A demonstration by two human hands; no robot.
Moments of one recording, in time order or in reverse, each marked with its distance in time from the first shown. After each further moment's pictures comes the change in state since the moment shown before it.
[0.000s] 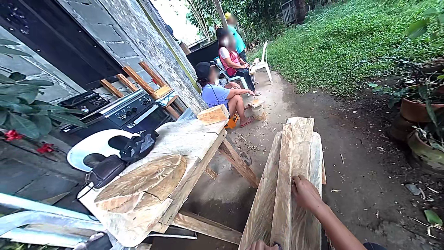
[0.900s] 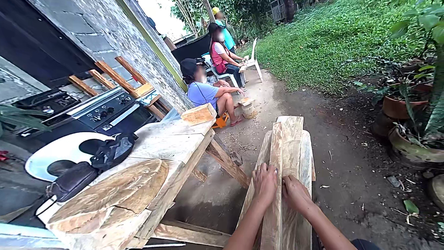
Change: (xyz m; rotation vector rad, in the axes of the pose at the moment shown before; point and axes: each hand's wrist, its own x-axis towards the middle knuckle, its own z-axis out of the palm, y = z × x) left_hand 0.222 0.011 0.054 0.132 -0.313 -0.149; right_hand -0.002 0.001 0.002 0.006 0.020 -0.003
